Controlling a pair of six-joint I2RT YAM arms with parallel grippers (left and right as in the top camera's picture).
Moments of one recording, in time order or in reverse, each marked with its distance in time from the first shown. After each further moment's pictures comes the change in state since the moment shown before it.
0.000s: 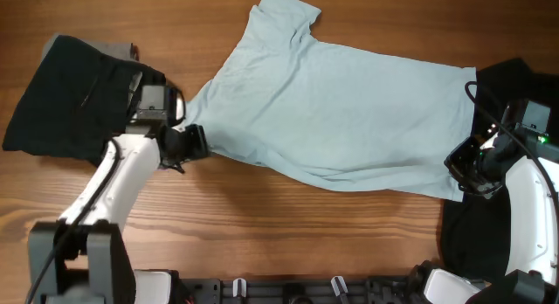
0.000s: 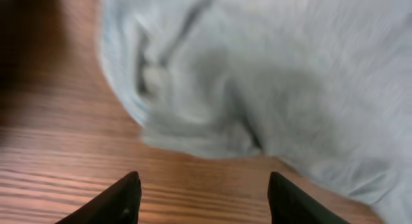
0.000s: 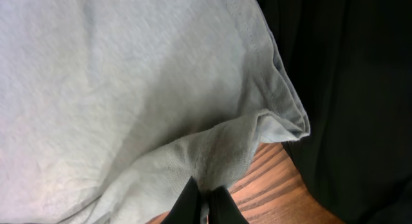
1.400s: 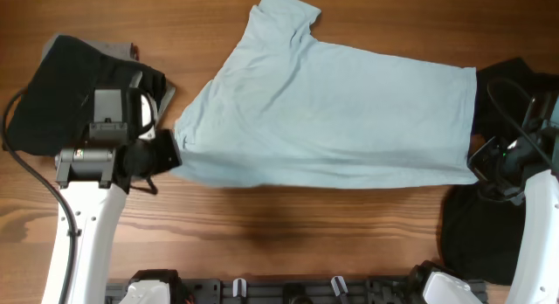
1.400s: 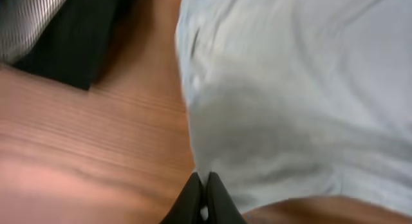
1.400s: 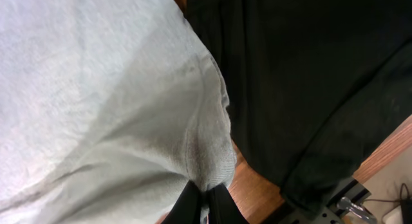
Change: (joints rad) left arm 0.039 -0.351 0.192 -0.470 -0.043 0.025; right arm 0.000 -0.103 0.214 -0.257 0.189 0.011
